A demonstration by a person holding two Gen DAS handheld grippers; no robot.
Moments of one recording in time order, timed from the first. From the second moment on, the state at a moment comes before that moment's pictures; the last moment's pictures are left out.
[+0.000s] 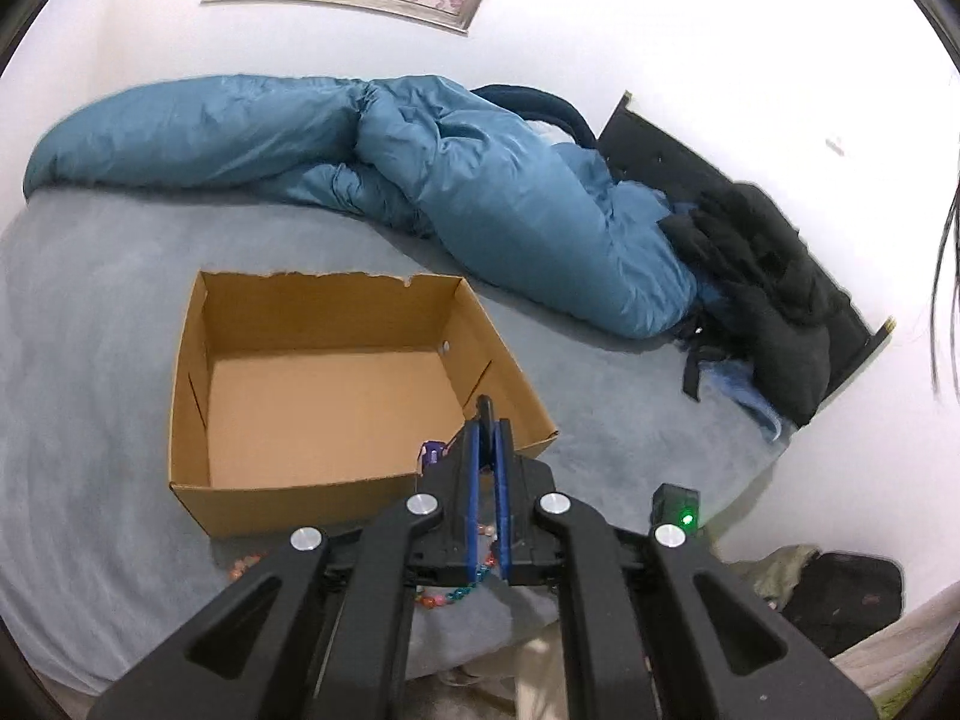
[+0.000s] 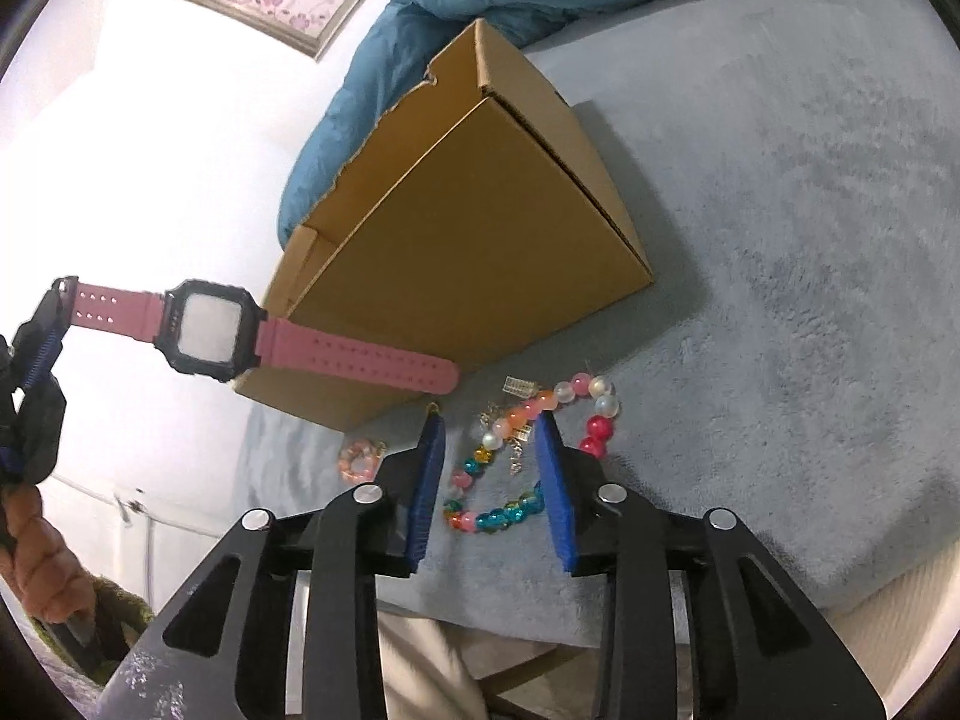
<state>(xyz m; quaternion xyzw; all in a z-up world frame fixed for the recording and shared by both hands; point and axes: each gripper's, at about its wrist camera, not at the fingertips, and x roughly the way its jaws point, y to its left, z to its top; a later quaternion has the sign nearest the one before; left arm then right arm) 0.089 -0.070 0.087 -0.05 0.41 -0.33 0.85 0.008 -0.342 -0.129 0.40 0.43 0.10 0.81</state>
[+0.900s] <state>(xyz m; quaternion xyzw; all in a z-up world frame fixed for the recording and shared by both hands) 0.046 -0.083 0.143 -0.06 0.39 -0.39 0.83 -0.015 -0.245 -0.067 0.05 0.28 0.06 0.96</state>
